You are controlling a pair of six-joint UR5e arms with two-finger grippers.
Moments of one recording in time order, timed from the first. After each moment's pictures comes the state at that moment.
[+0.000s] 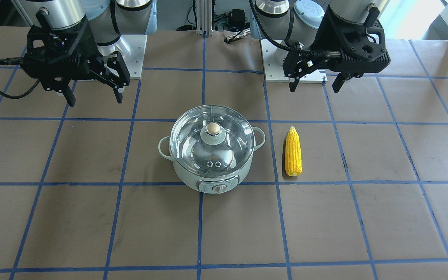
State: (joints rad) left arm -1.59 -1.57 -1.43 -1.67 1.56 -0.05; right arm 1.63 -1.59 1.56 -1.71 -1.56 -0.04
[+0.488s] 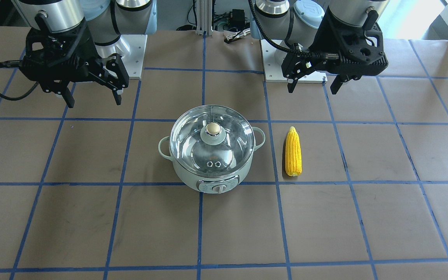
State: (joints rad) left arm -1.59 -1.58 -1.43 -1.67 1.54 -0.02; right arm 1.62 -1.58 1.56 -1.71 -1.56 -0.04
